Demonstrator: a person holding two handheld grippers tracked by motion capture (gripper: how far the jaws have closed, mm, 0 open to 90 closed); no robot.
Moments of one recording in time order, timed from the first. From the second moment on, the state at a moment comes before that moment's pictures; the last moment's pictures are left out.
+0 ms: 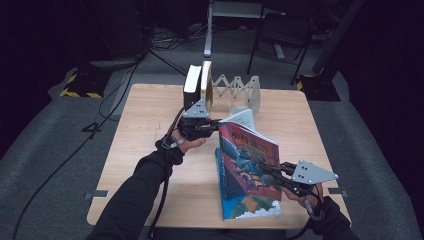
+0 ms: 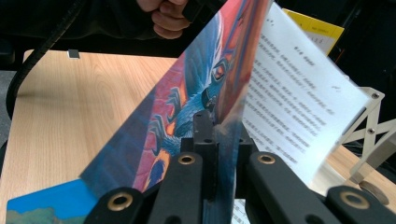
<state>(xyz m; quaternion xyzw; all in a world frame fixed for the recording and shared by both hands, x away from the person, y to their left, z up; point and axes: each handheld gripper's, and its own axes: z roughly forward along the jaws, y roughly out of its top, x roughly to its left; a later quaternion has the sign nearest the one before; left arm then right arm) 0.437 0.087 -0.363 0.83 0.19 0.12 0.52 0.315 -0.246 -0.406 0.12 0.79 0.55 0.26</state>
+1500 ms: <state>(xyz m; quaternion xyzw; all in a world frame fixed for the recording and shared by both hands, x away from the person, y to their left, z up) 0.378 0.053 -0.424 0.84 0.19 0.06 0.51 0.320 -0.243 -0.408 0.13 0.78 0.55 0.25</state>
